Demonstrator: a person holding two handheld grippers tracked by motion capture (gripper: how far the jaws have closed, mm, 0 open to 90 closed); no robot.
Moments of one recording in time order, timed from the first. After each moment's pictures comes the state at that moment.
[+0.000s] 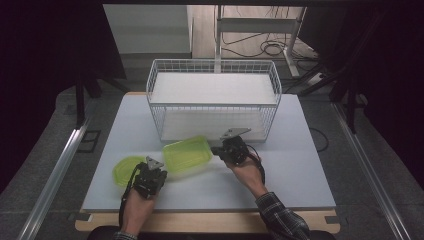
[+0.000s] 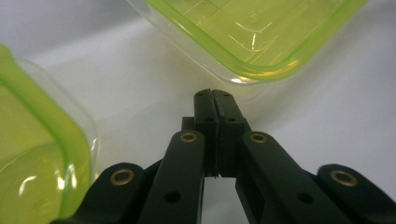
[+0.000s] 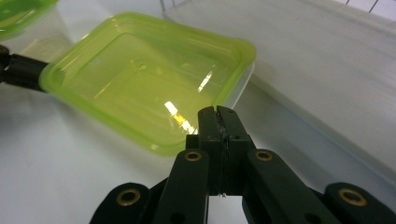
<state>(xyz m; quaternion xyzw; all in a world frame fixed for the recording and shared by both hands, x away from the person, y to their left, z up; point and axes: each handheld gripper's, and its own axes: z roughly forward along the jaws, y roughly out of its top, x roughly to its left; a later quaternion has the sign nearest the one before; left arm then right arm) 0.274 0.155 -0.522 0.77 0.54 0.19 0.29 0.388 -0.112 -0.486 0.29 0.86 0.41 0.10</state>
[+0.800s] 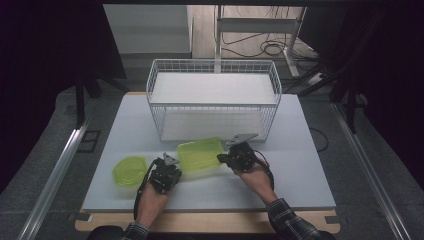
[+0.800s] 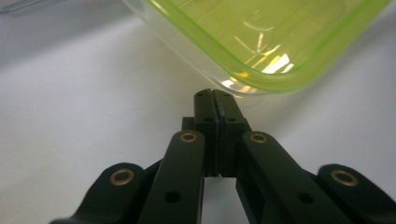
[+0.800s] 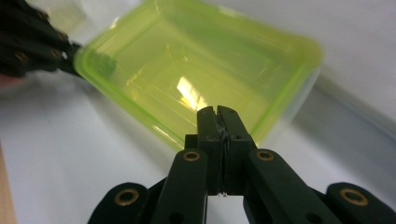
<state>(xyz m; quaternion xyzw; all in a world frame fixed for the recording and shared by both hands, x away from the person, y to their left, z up) 0.298 0.124 -0.529 0.79 0.51 0.16 0.30 0.372 -0.139 -0.485 0.28 0.87 0.39 0.08</state>
